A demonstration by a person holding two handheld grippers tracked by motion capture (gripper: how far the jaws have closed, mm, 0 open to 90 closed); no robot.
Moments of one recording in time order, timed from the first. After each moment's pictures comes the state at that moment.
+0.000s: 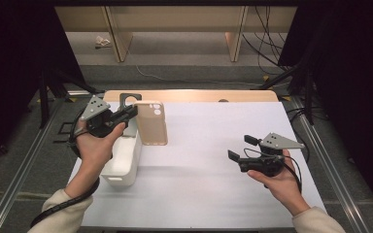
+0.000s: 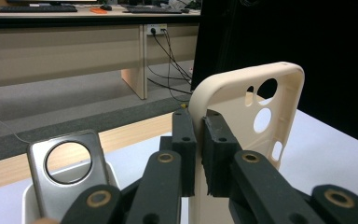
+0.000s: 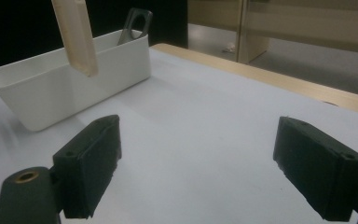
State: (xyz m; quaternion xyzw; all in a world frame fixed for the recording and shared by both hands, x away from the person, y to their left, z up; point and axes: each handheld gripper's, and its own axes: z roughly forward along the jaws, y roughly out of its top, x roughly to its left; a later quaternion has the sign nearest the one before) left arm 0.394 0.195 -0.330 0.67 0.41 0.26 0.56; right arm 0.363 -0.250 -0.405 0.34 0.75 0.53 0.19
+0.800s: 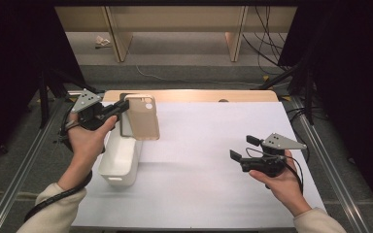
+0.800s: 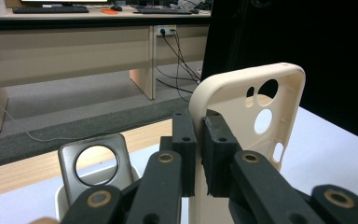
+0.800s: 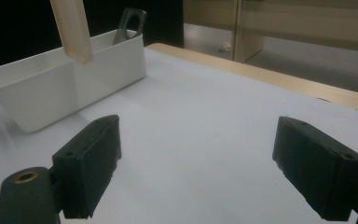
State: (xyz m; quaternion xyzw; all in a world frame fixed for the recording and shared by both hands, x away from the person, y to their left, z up) left arm 0.408 0.215 -0.324 0.67 0.42 0.27 0.55; right arm 0.362 -0.255 -0.406 0.35 0.74 0.53 0.20
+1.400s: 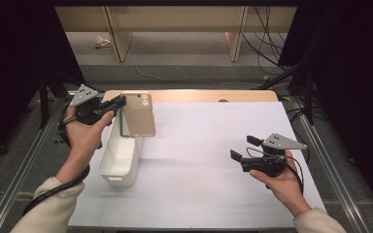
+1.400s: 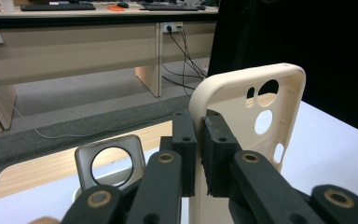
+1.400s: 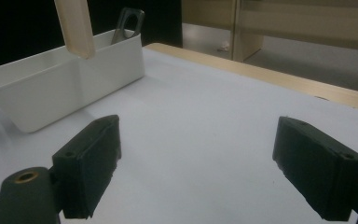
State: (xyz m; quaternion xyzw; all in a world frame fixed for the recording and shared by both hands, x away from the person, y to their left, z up) left arm 0.422 0.225 -0.322 0.67 0.43 0.28 0.54; right arm 0.362 -0.256 -0.407 0.35 0.74 0.53 0.20
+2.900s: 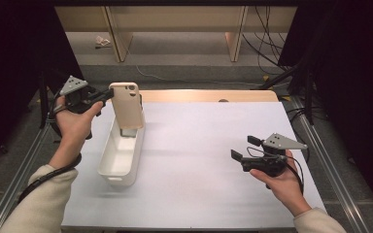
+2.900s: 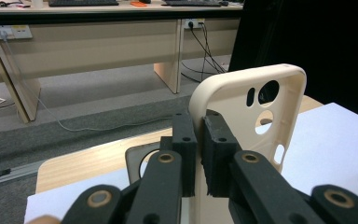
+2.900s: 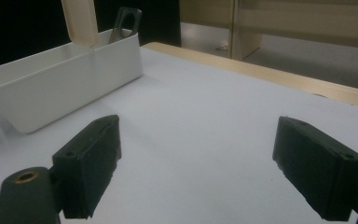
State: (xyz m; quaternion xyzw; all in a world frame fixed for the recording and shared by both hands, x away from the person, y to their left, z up) left arm 0.452 0.258 -0.320 0.66 0.45 0.29 0.53; right arm 0.364 -0.258 -0.408 0.36 0.74 0.53 0.20
